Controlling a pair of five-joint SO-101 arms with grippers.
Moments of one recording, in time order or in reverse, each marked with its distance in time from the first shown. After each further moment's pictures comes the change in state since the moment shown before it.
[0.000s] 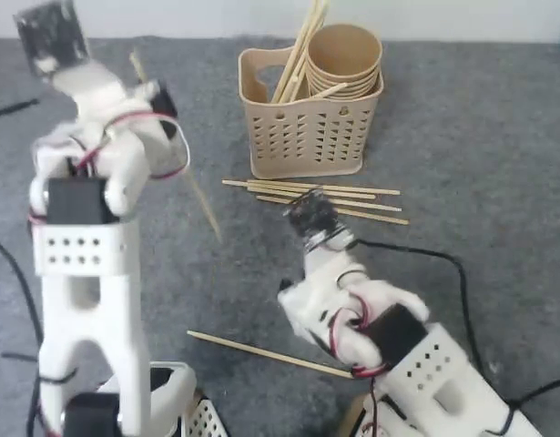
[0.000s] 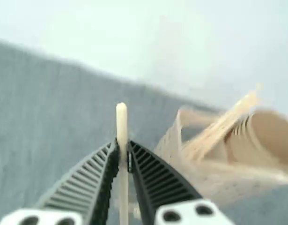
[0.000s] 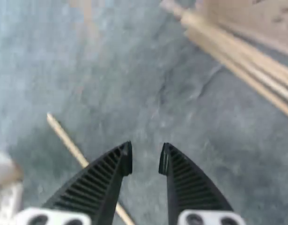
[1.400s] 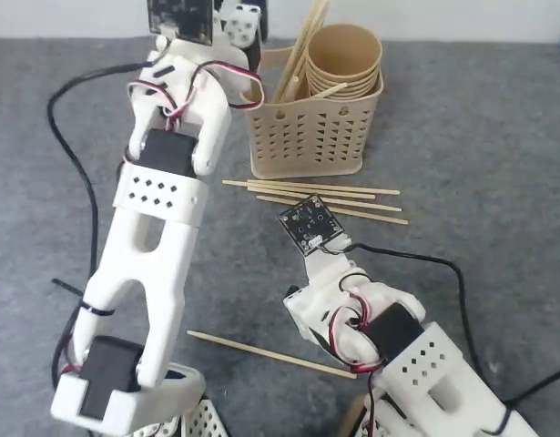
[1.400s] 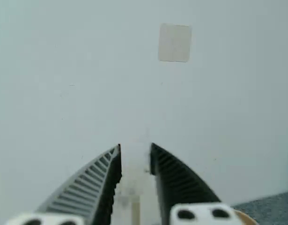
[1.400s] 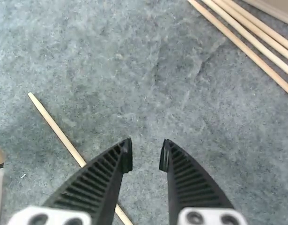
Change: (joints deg) left arm 14.2 17.0 -4.8 -46.0 -18.8; right arm 2.4 -0.1 4.0 -1.4 2.1
